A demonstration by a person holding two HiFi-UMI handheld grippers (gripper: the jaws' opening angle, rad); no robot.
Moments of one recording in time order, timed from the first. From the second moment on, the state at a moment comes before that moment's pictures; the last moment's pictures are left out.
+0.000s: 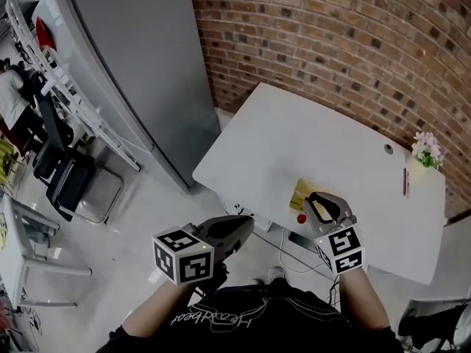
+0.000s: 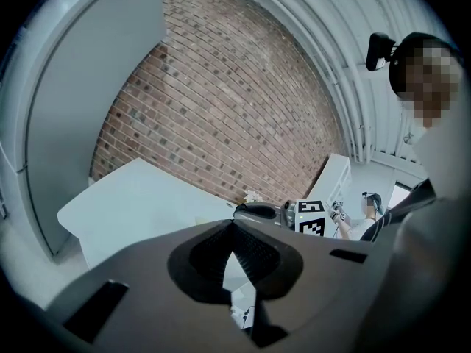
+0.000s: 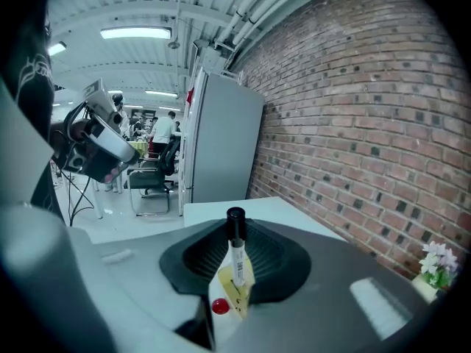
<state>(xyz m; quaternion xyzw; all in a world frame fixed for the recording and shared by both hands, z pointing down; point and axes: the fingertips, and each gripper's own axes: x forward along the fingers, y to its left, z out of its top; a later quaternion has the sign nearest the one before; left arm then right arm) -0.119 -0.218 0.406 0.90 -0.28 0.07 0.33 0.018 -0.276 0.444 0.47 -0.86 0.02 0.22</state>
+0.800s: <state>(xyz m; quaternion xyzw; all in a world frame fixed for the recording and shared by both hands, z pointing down) -0.109 -0.194 0.383 0.92 -0.23 0.06 0.30 0.006 -0.198 0.382 0.45 -0.88 0.11 0.06</state>
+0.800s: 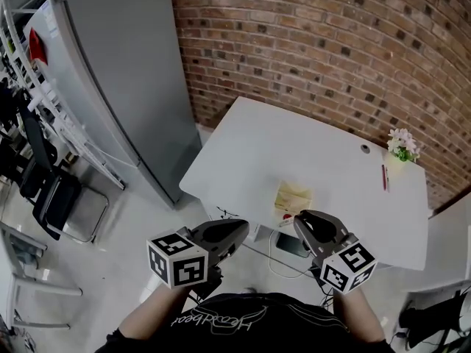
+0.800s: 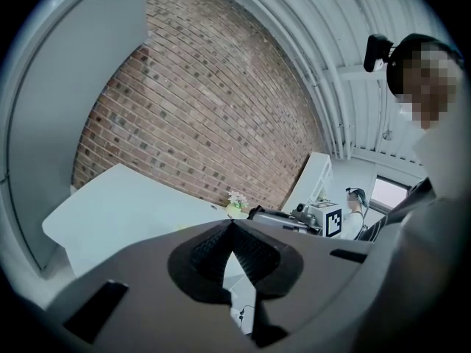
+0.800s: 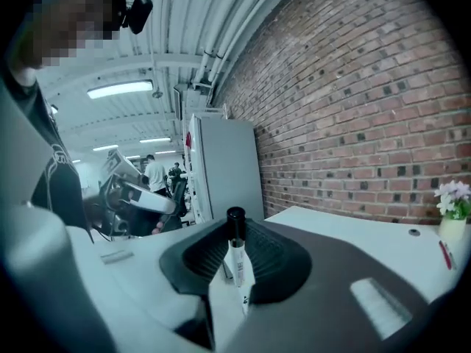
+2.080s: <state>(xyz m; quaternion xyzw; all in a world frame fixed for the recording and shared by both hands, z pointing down) -0.019 -0.053 0.340 0.94 -0.21 0.05 0.26 0.060 -0.040 0.336 0.37 -0.91 0.19 -0.07</state>
